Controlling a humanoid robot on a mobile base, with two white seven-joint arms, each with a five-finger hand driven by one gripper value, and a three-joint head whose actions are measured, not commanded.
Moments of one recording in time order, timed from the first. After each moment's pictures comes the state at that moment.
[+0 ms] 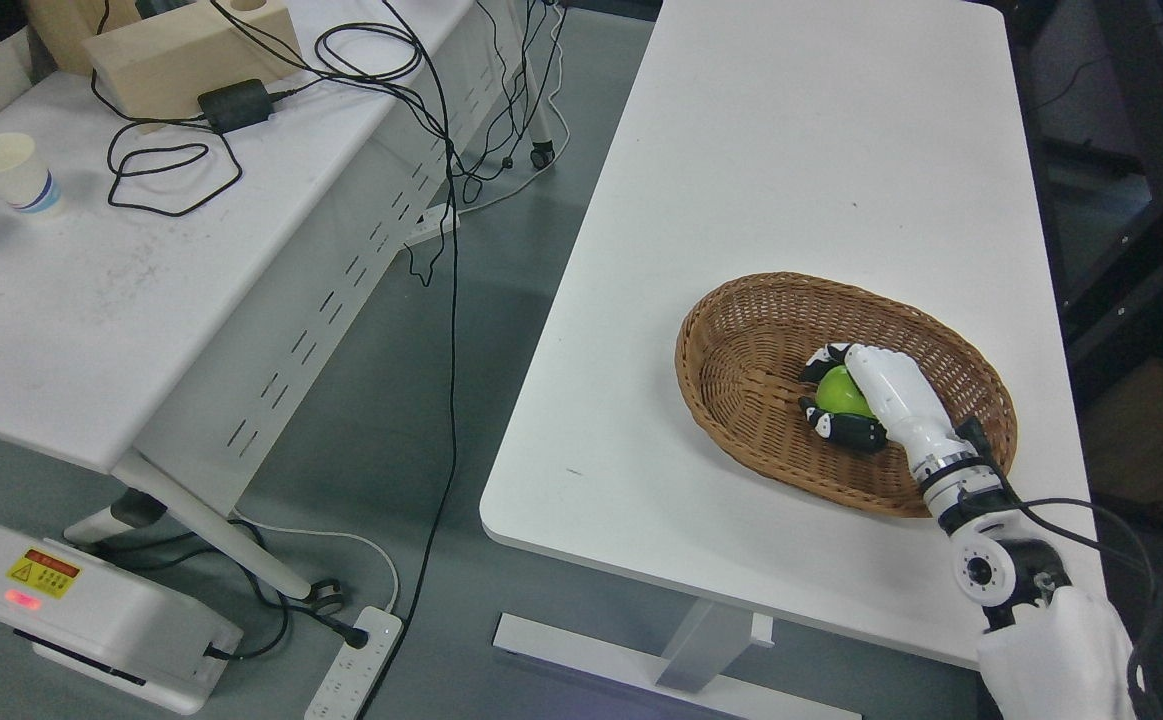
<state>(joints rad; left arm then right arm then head) -0.04 0.00 0.09 -0.04 -0.07 0.00 -0.19 -0.18 -0.31 0.10 -1.40 0.81 -0.26 0.19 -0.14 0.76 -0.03</state>
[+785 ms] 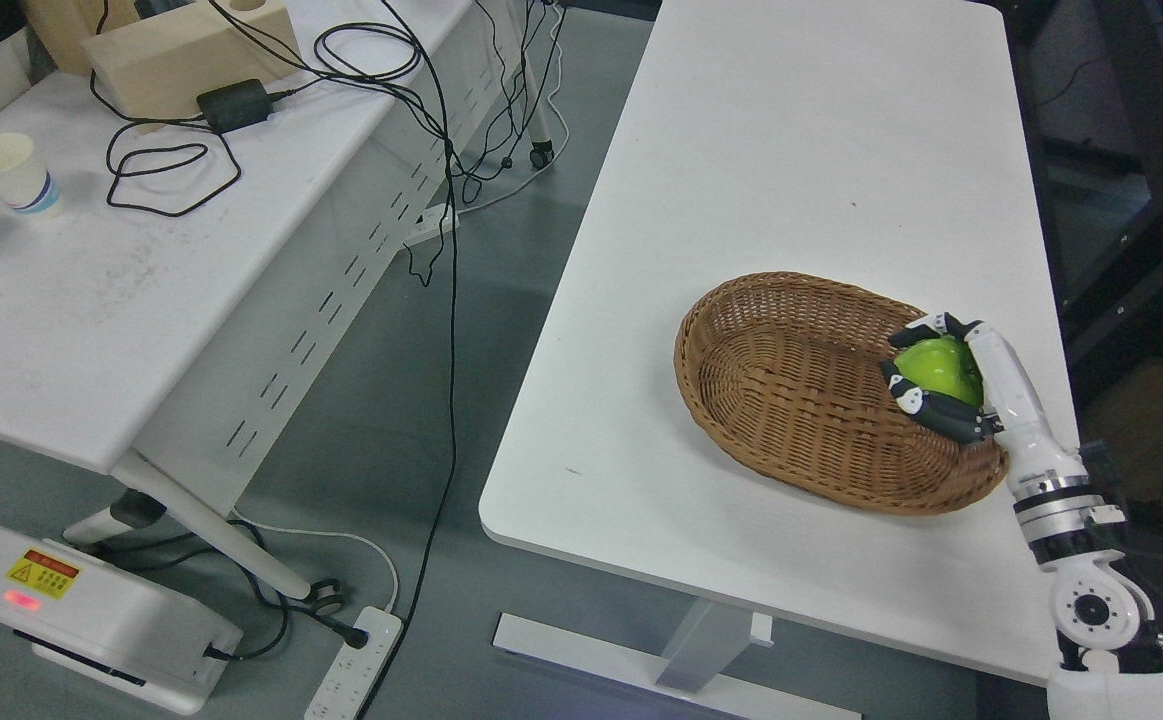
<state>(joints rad) -0.04 0.00 0.09 -0.04 -0.07 -0.01 -0.19 -0.05 -0.30 -0.13 -1.56 0.38 -0.31 0.18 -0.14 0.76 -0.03</state>
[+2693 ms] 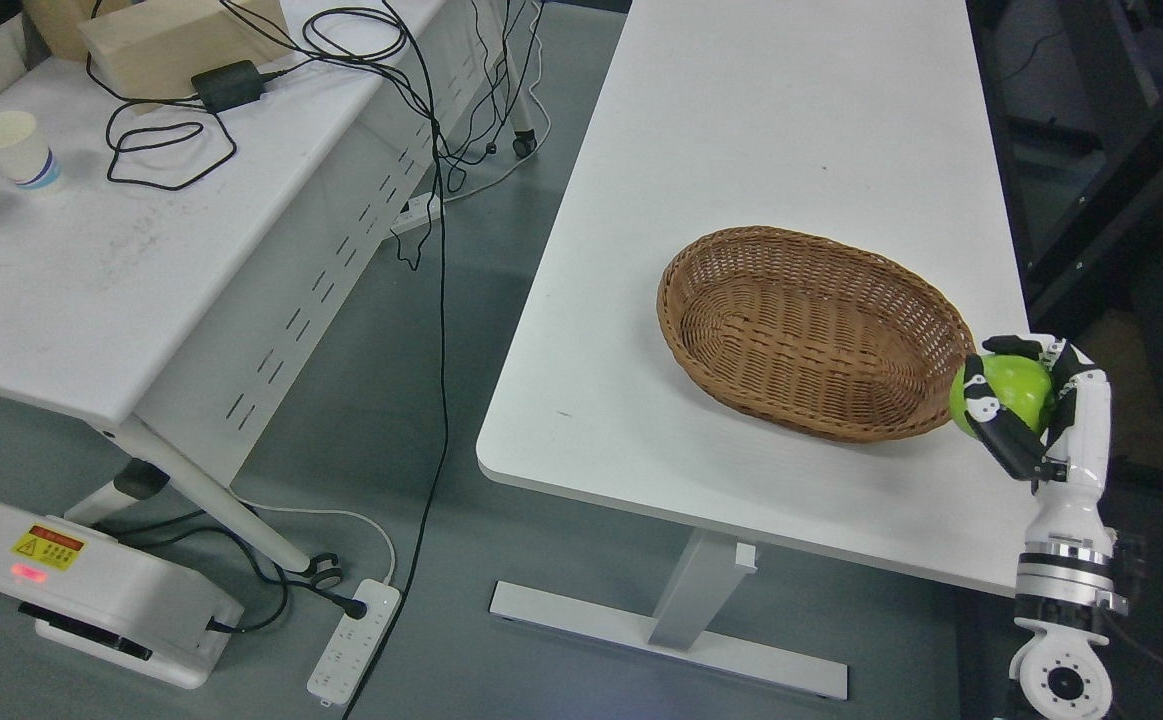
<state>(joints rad) -0.04 0.00 0.09 -0.04 -0.07 0.00 -0.19 0.08 -0.01 -0.30 -1.69 0.26 -0.29 0.03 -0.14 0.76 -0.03</state>
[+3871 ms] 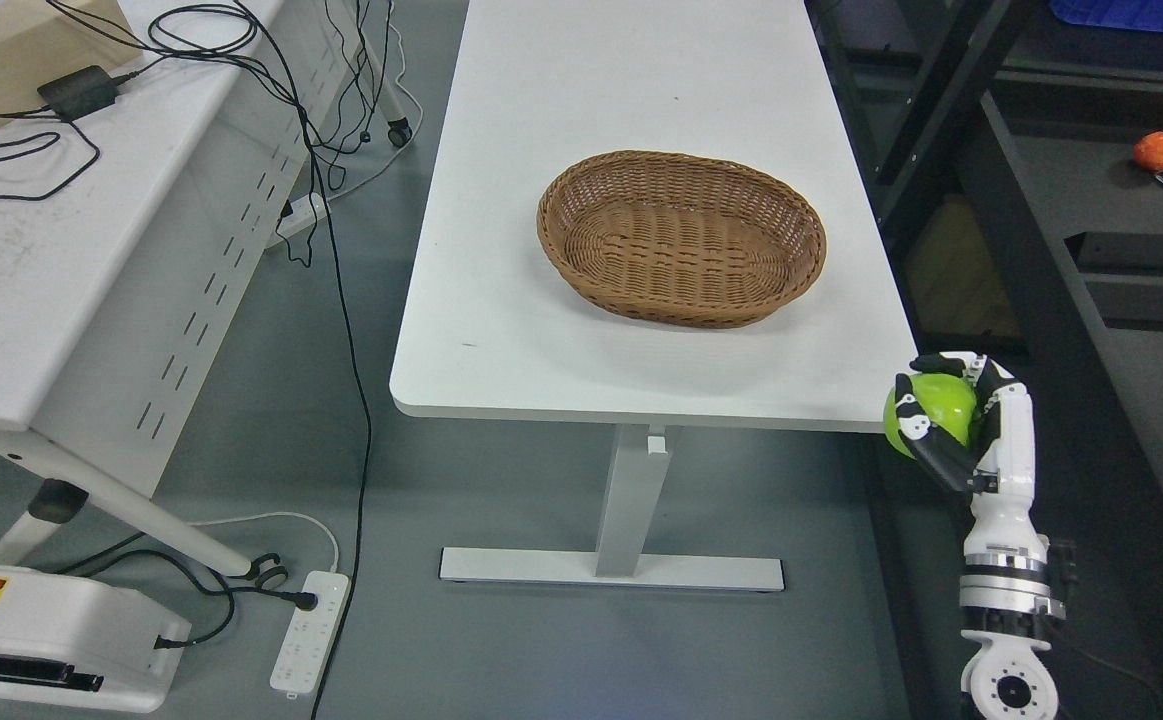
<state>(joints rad) -0.04 0.00 0.09 -0.04 -0.07 0.00 -0.19 0.12 0.00 -0.20 -1.69 0.26 -0.28 0.02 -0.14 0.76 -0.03</state>
